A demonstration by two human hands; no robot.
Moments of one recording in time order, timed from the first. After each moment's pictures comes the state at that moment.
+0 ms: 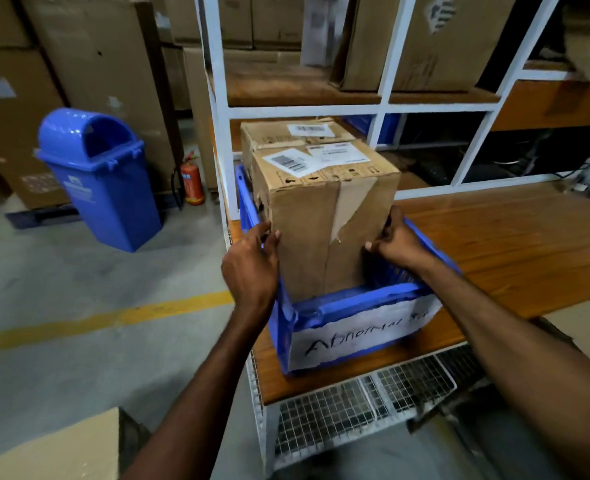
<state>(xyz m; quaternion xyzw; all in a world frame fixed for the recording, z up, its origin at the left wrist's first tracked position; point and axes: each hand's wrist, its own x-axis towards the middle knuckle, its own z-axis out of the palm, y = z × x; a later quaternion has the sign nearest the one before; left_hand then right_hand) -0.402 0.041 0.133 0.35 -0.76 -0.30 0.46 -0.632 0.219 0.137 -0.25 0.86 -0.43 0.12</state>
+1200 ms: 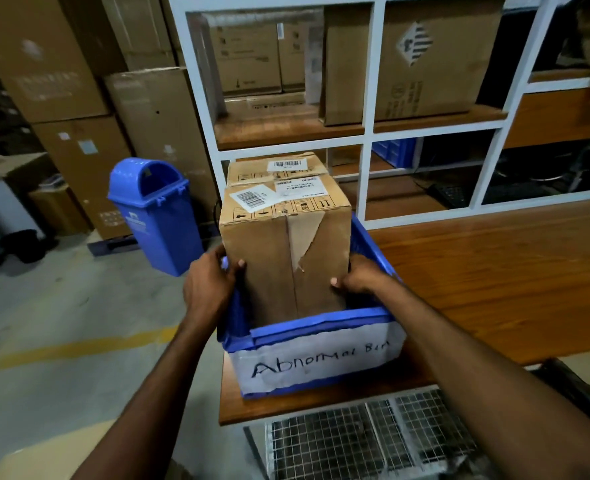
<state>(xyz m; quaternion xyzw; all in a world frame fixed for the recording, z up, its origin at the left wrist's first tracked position) -0.414 0.072 0.176 0.42 -0.82 -0.21 0.32 -0.637 0.233 0.165 -0.27 0.87 -0.31 0.26</state>
